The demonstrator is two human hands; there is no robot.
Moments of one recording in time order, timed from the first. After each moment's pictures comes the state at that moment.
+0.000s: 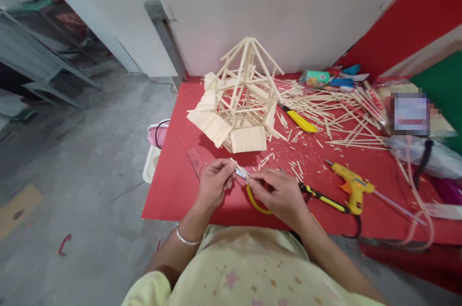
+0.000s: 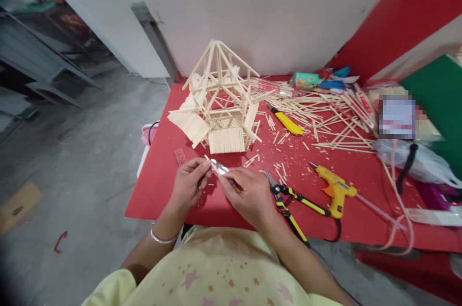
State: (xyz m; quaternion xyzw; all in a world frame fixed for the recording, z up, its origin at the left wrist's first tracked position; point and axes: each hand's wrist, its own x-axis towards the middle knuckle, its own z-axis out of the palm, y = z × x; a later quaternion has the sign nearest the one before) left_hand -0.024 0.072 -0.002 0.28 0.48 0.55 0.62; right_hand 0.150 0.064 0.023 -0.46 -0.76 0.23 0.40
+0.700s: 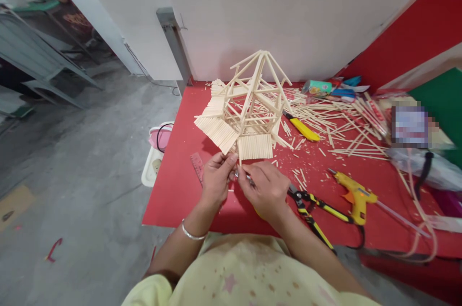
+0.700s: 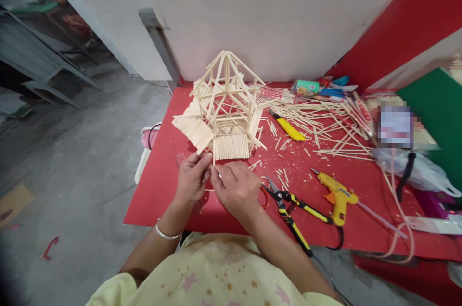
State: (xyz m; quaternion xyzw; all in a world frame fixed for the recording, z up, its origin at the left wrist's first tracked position) left_hand -0.028 0.098 0.011 0.24 0.46 0.62 0.59; right_hand 0.104 0.084 0.015 -0.45 -0.79 -0.02 0.42
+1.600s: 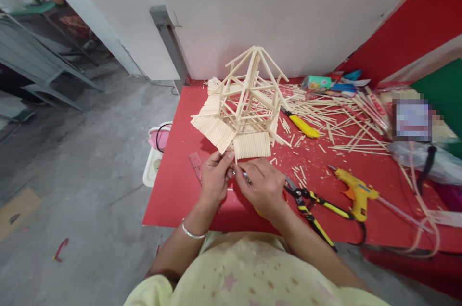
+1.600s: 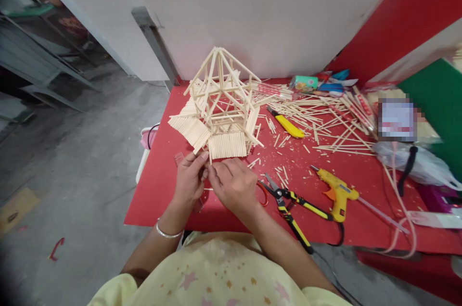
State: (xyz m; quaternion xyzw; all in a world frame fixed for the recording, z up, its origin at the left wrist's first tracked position) left_hand -0.026 0.102 0.006 0.24 0.46 0.62 0.58; right_hand 0.104 0.089 0.011 -0.45 -0.79 0.00 0.41
